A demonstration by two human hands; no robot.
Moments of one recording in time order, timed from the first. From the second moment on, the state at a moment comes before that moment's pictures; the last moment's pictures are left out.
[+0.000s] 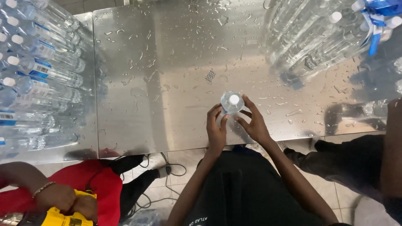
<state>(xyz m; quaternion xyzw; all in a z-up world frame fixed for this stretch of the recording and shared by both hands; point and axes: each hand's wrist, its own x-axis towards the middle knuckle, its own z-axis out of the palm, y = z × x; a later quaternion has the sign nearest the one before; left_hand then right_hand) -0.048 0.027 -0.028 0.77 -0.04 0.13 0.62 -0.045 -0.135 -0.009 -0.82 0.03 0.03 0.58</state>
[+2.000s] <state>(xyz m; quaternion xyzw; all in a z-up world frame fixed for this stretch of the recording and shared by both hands) -0.039 0.221 -0.185 0.82 0.17 0.20 0.50 0.020 0.123 -0.094 -0.87 -0.12 0.14 0.46</state>
